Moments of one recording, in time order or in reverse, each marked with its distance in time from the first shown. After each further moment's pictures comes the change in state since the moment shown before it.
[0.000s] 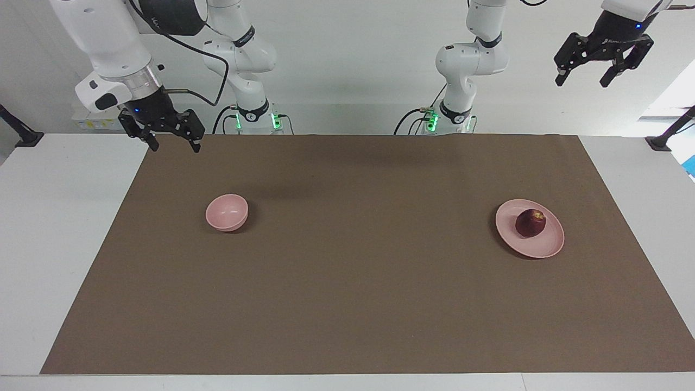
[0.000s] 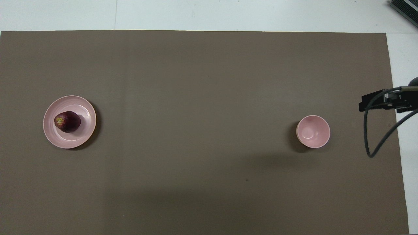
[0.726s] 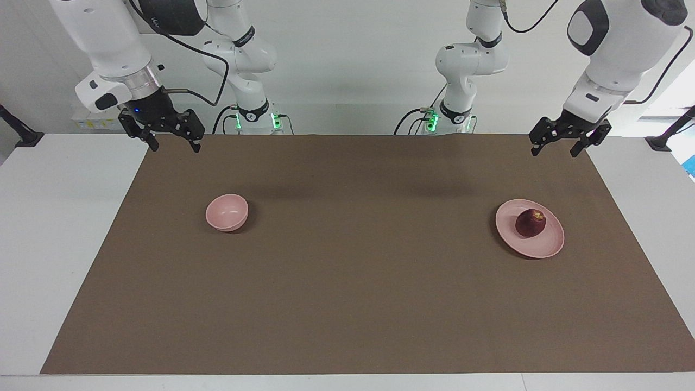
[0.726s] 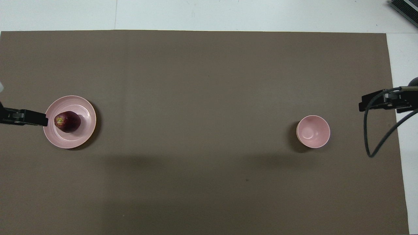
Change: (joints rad) left arm 0.003 -0.004 0.006 -0.469 0.000 0.469 0.000; right arm 0.000 0.000 0.000 0.000 0.000 0.000 0.000
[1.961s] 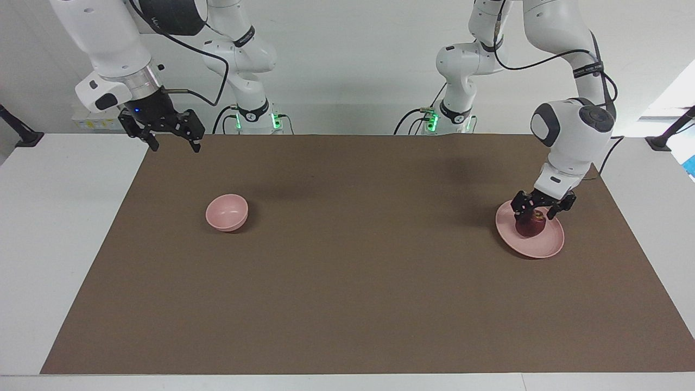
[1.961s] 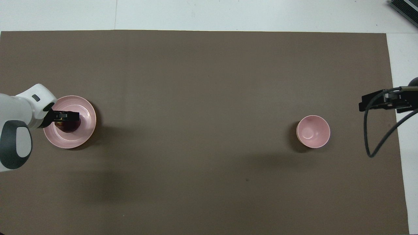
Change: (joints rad) left arm 0.057 0.184 0.008 -0.304 0.000 0.609 -0.002; right arm 0.000 0.000 0.000 0.000 0.000 0.000 0.000
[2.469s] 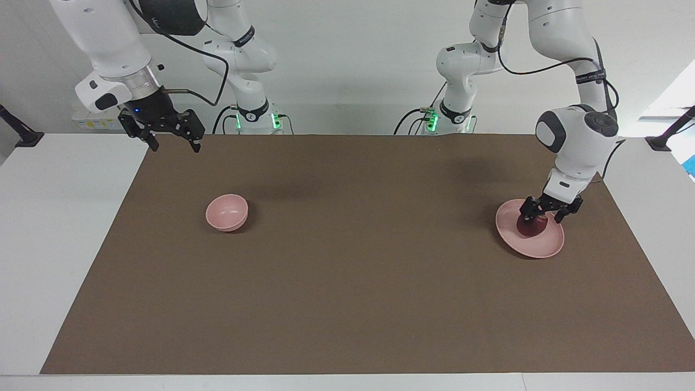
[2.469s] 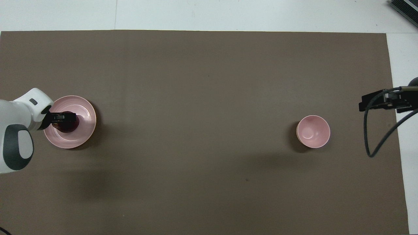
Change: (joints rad) left arm 0.044 0.050 -0.005 -0.045 0.000 0.120 -0.006; right arm 0.000 0.000 0.000 0.000 0.000 0.000 0.000
